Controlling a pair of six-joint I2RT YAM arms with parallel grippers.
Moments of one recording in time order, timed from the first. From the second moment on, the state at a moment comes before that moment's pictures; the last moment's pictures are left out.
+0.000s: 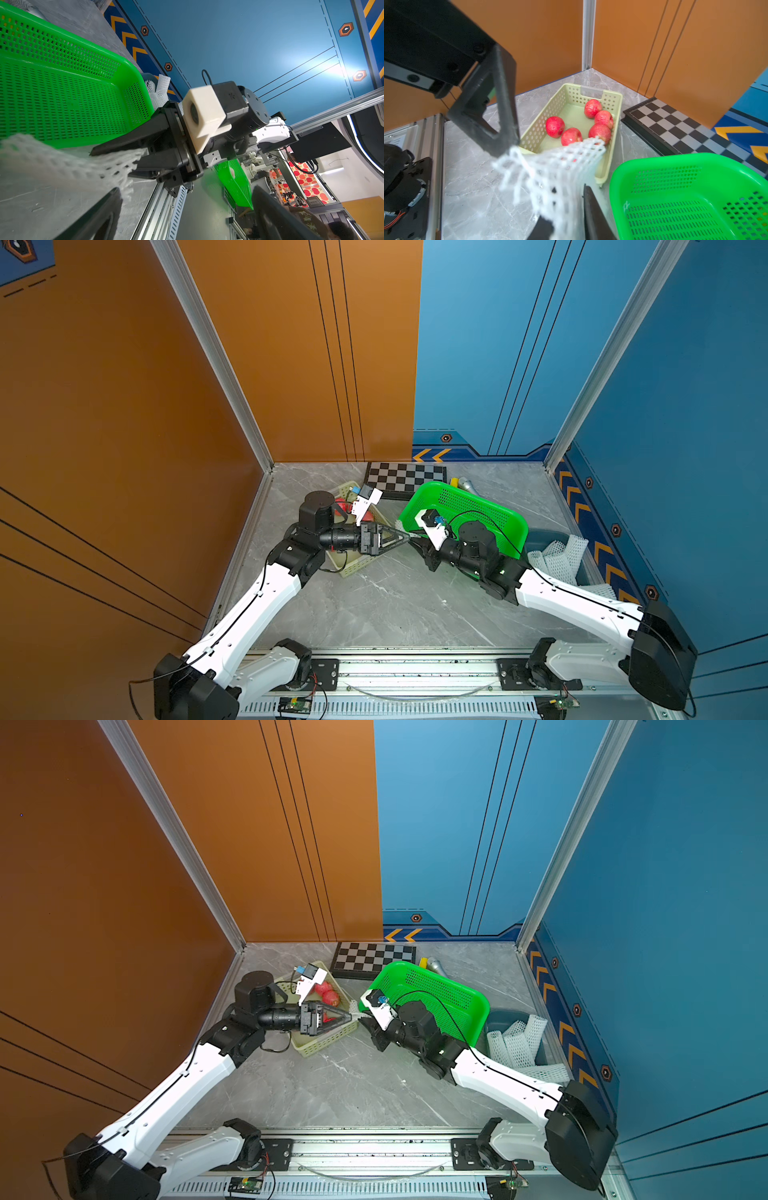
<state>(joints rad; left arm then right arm) -0.38 1.08 0.94 -0.16 1.00 -0.67 0.78 1.22 0.77 0.19 -0.16 0.00</state>
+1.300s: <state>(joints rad) -0.27 1.16 0.84 0.09 1.03 -0.79 -0.30 0.54 0.64 -0.75 0.12 0.49</state>
